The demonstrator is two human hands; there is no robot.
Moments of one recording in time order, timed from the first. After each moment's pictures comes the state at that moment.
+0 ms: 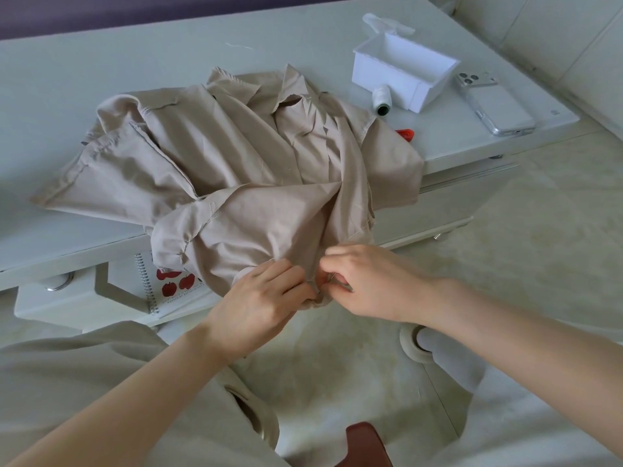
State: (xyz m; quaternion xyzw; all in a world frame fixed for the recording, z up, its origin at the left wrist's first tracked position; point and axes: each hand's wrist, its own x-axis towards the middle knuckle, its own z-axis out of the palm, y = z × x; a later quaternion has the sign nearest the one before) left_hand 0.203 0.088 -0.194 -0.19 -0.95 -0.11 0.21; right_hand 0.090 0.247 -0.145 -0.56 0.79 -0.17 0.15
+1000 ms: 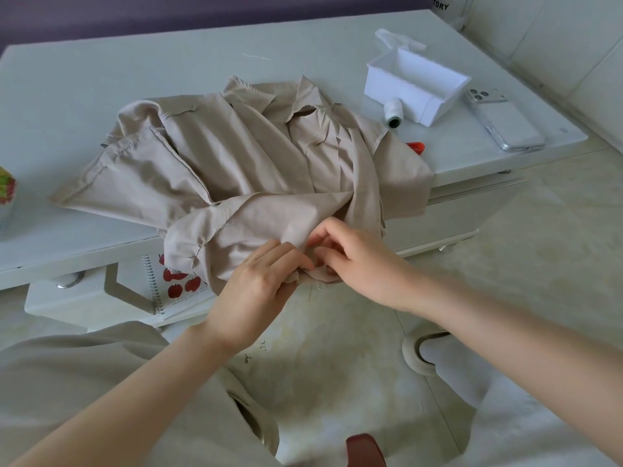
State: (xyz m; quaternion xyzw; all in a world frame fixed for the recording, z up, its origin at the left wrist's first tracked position) left_hand 0.198 0.082 -0.176 -0.06 -0.94 -0.26 0.22; right_hand 0.087 0.221 -0.137 -0.40 0.80 -0.36 0.26
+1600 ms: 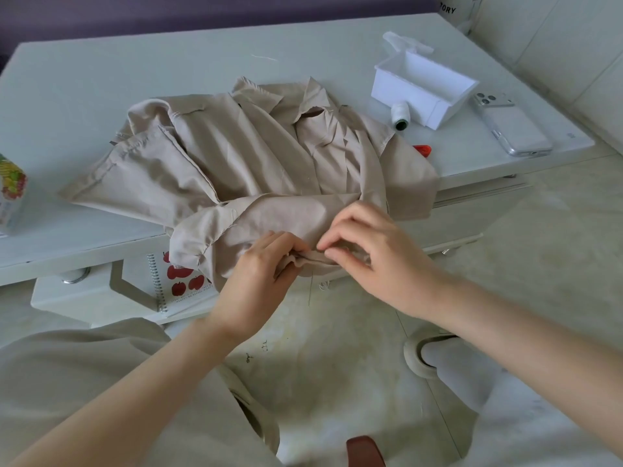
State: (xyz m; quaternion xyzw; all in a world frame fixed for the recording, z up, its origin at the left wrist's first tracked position) left_hand 0.193 0.081 -0.172 0.05 -0.90 -0.36 0.23; right_hand 0.079 0.235 -0.137 -0.55 0.77 -0.34 0.00
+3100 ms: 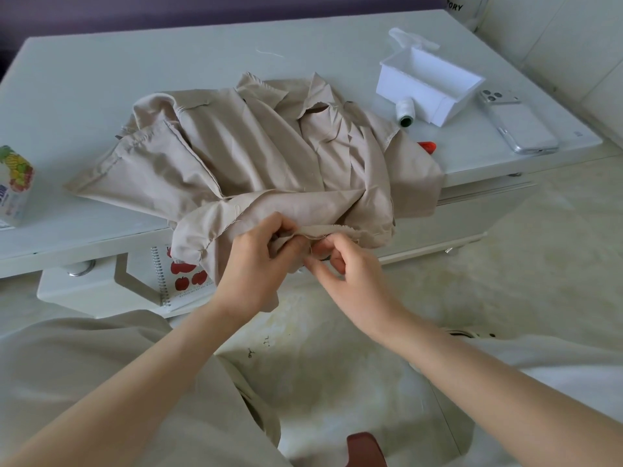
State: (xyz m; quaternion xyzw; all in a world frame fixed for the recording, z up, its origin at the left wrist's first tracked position) left_hand 0.191 0.087 -0.150 0.19 -0.82 -0.51 0.17; right_hand 0.122 0.217 -0.171 -0.34 0.78 -0.51 0.13
